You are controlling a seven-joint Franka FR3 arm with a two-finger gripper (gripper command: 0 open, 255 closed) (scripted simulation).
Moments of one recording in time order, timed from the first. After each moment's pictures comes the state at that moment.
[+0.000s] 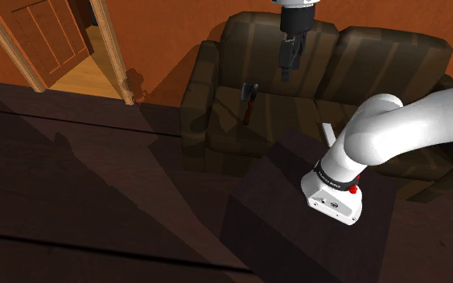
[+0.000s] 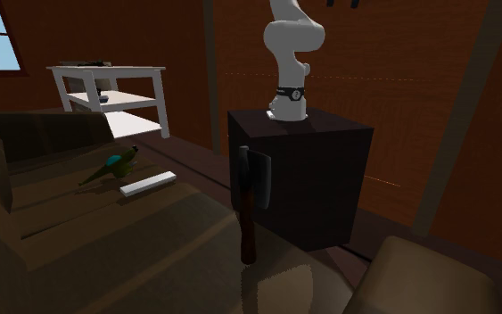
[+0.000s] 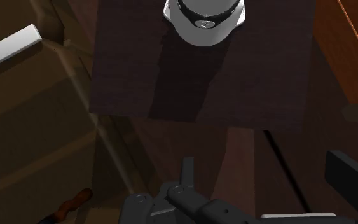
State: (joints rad) arm 0.01 -0.77 0.07 -2.42 0.06 1.42 -0.10
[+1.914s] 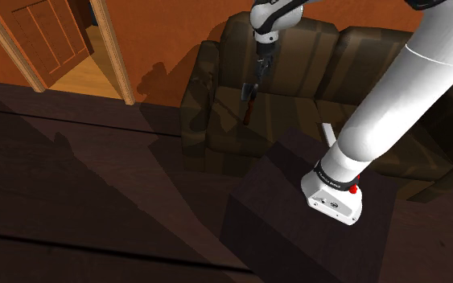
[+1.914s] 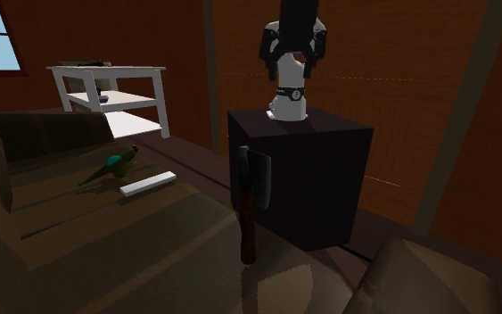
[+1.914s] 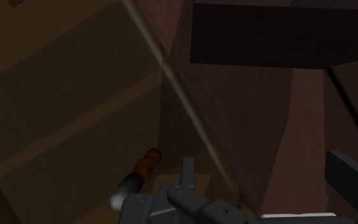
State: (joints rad) arm -0.17 0.02 -0.23 -2.23 -0.07 2.06 -0.48
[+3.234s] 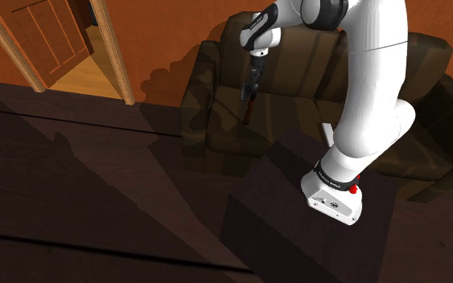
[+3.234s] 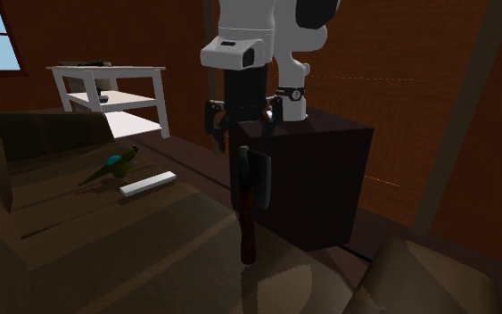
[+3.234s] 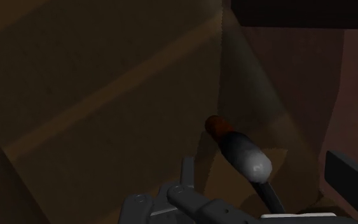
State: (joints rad) arm -0.32 0.60 -0.25 -1.76 0.07 2.18 -0.68
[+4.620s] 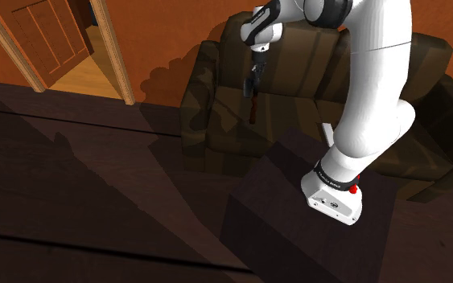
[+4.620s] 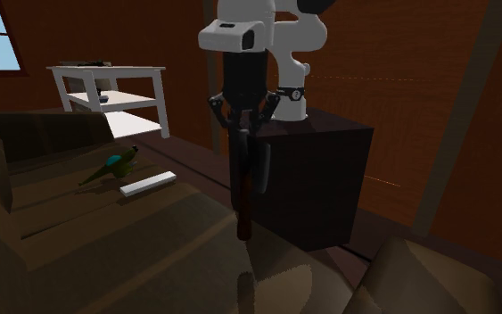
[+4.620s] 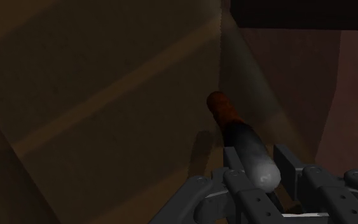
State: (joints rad) arm -0.31 0.56 -0.25 -1.74 0.07 2.14 -0.68
